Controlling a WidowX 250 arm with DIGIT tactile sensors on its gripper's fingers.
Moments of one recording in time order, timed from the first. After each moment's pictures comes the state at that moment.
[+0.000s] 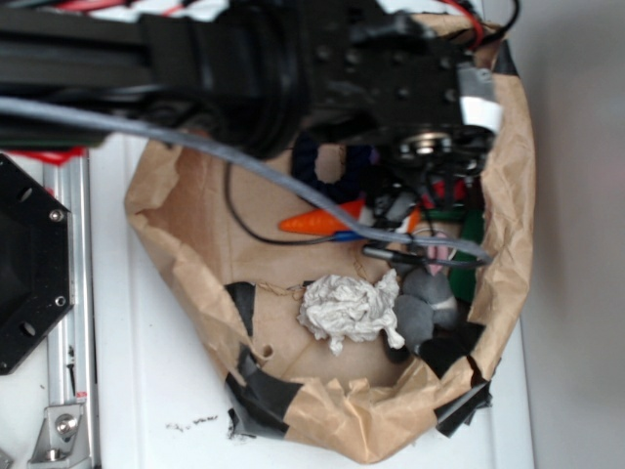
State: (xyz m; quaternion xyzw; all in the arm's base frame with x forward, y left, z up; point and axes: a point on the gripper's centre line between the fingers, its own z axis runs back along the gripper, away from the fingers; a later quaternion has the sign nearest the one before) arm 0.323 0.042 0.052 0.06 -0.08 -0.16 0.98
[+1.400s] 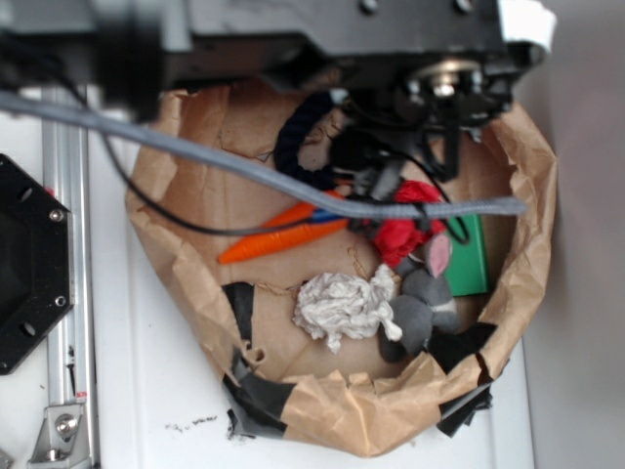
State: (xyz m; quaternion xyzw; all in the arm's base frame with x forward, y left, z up) arm 0.276 0.046 0.145 0.07 -0.02 -0.07 1.00
